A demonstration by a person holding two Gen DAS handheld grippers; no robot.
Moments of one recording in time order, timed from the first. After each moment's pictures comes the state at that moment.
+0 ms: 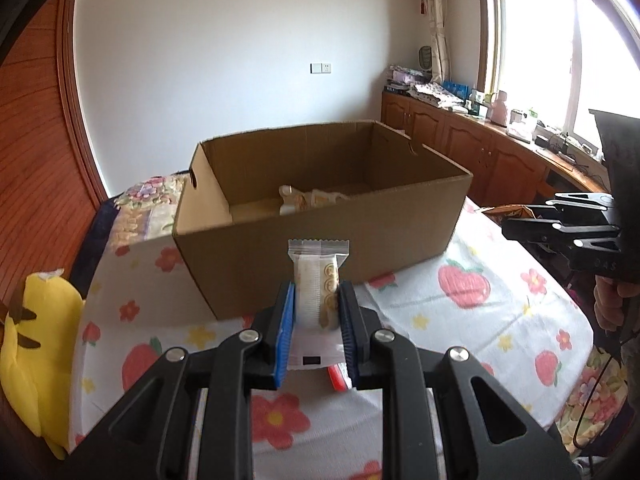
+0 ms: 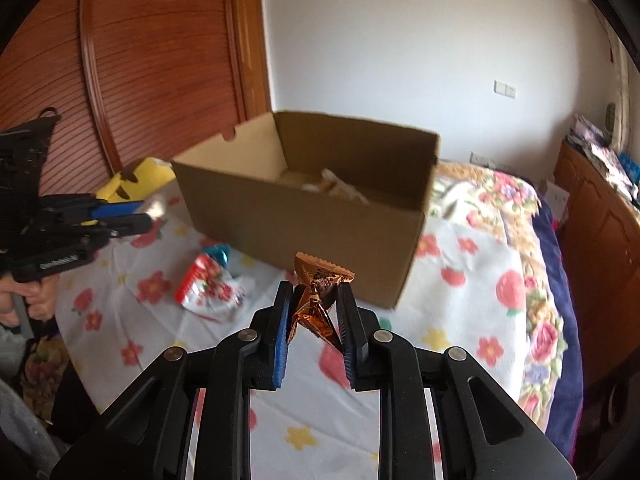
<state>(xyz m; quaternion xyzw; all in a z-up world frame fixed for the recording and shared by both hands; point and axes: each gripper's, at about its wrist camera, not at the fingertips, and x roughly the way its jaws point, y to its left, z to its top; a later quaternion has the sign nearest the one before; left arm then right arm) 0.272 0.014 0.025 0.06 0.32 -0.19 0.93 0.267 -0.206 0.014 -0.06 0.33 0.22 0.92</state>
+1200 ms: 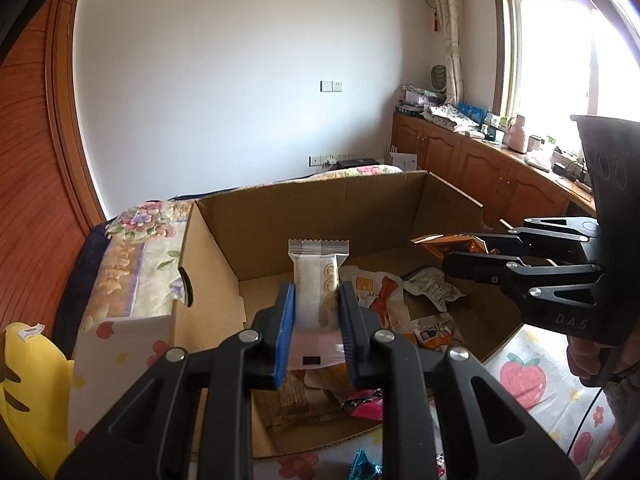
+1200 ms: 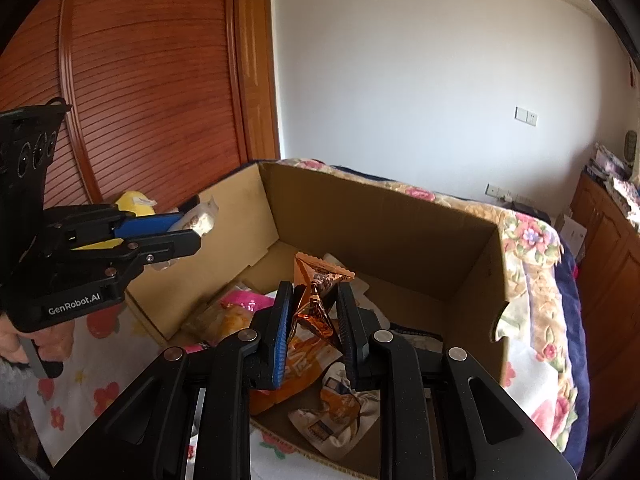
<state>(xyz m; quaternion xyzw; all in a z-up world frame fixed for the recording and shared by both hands) 0.407 0.009 0.027 0.05 0.29 -0.19 0.94 0.411 -0.153 0.020 -0.07 0.30 0.24 0.92</state>
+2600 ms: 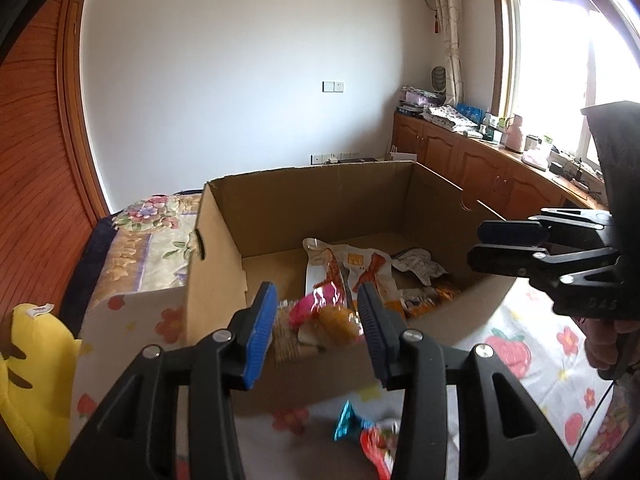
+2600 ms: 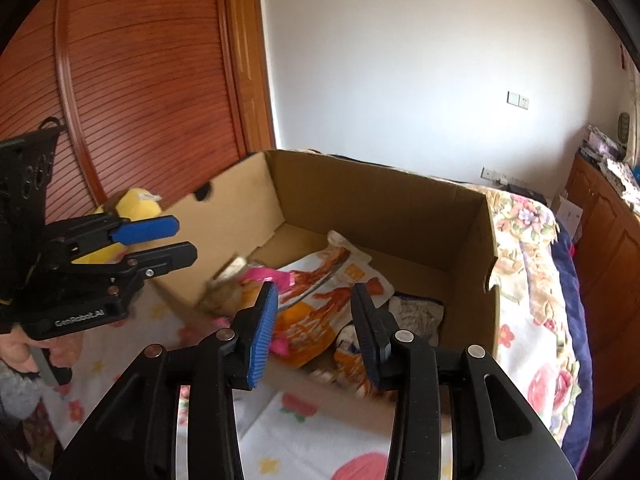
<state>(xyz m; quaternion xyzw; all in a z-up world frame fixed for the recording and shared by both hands) 0.353 0.022 0.032 0.05 0.29 -0.18 0.94 0.373 -0.158 0.031 -0.05 0.32 0.23 0.92</state>
